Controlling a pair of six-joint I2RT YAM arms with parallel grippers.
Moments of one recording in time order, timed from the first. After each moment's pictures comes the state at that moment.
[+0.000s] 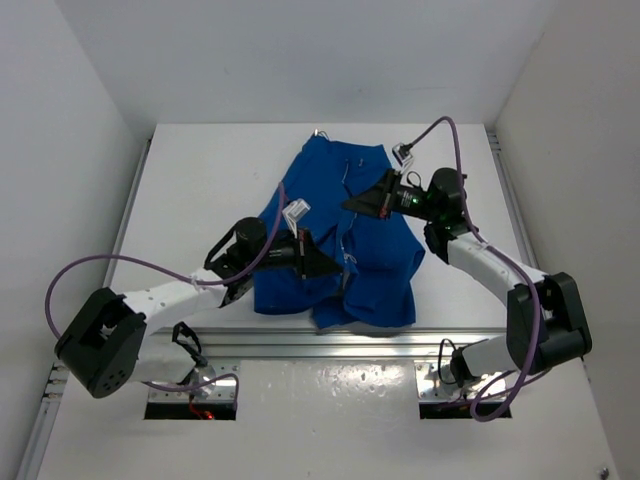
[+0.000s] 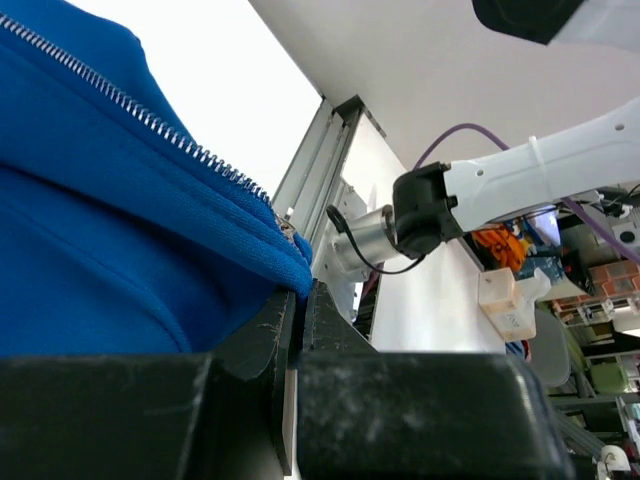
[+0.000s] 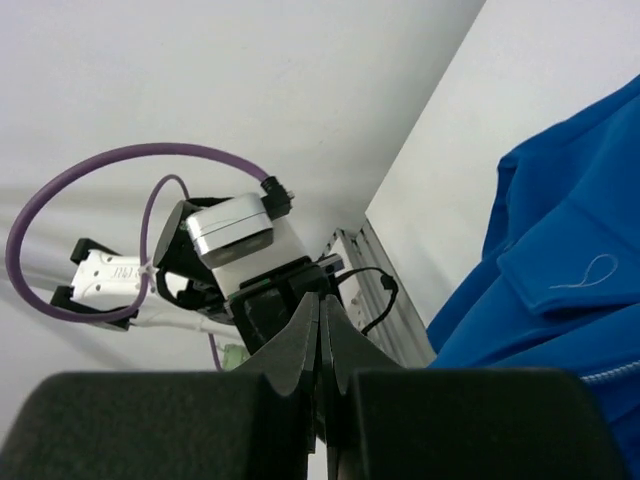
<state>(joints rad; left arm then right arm) -0.66 1.28 0.60 0.57 0.69 -0.75 0.29 1.42 0.79 0.65 -0.90 1.08</state>
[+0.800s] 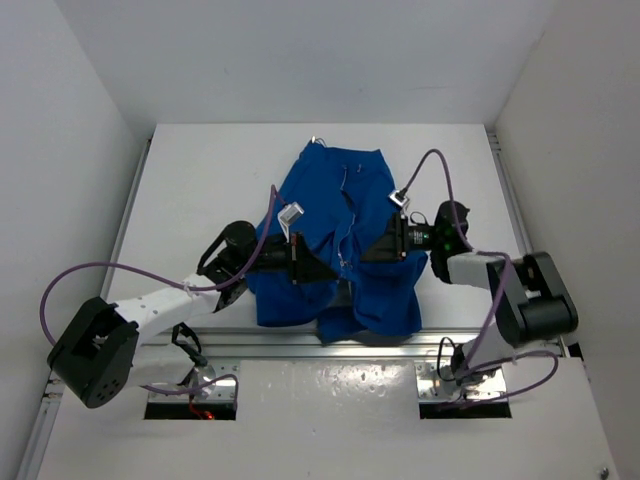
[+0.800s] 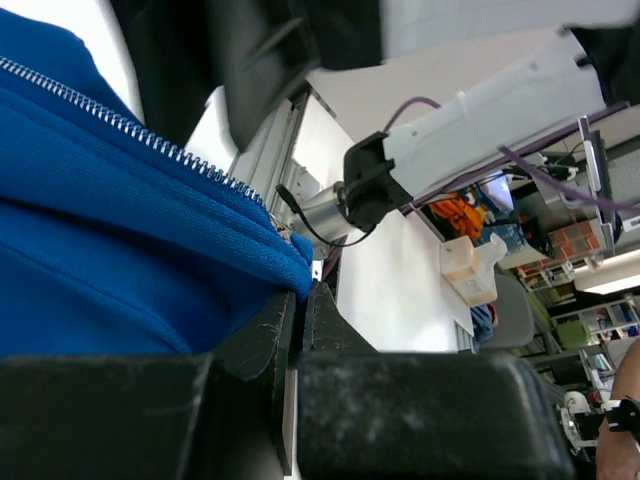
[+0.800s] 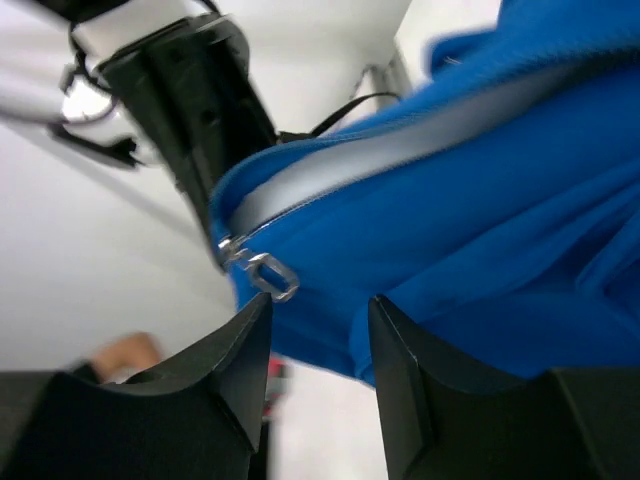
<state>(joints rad) -0.63 1.21 0.55 0.64 0.82 -0.80 0.16 1.50 0.51 0.87 -1.35 1.00</state>
